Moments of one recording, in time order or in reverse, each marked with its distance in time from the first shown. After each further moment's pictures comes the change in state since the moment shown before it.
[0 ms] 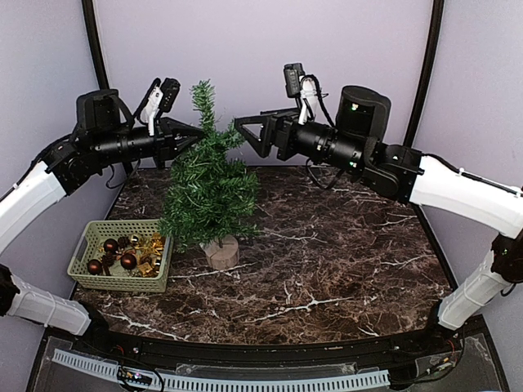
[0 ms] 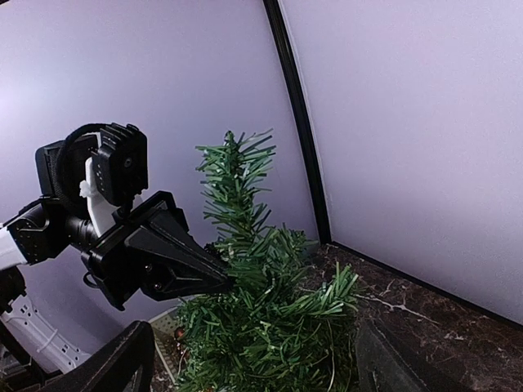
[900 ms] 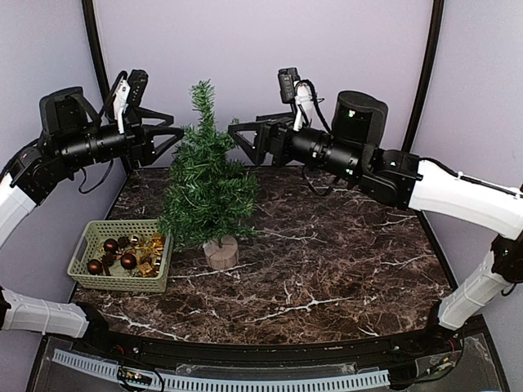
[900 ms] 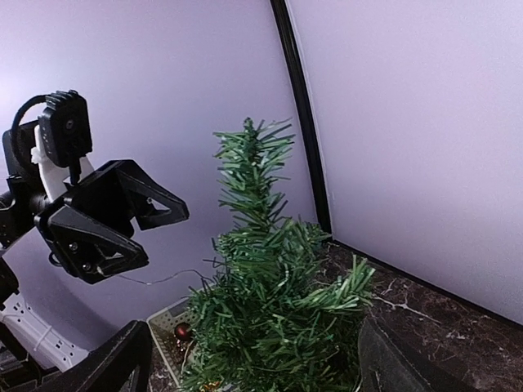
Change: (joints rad) left arm -0.002 -0.141 0.023 -0.107 -0.080 0.015; right arm 0.026 -0.003 -0.026 0.018 0.023 -0.010
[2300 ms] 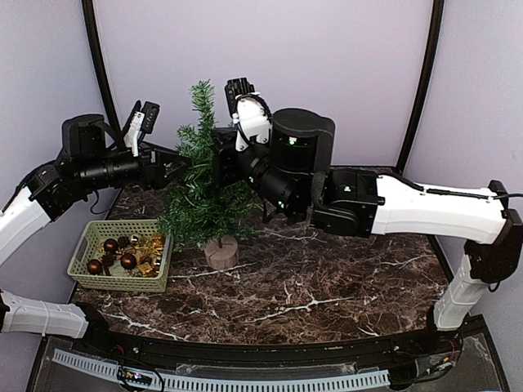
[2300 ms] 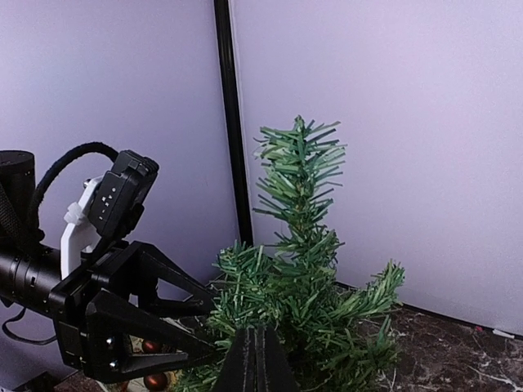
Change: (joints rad) left arm 0.000 -0.035 -0.201 0.031 -0.069 -0.303; right arm 0.290 0.222 0.240 0.007 0.637 -0.206
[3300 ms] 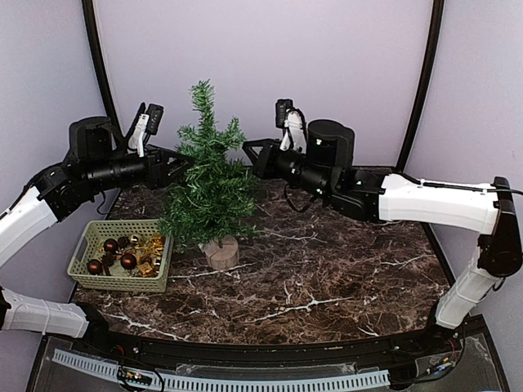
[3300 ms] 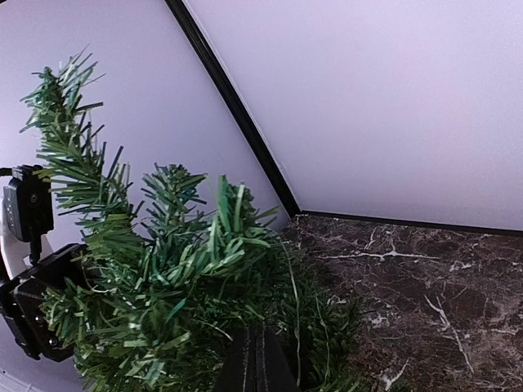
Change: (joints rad) left arm 0.000 0.026 -0.036 0.062 -0.001 -0.055; right arm -0.298 -0.105 -0.328 0.132 -0.434 0.449
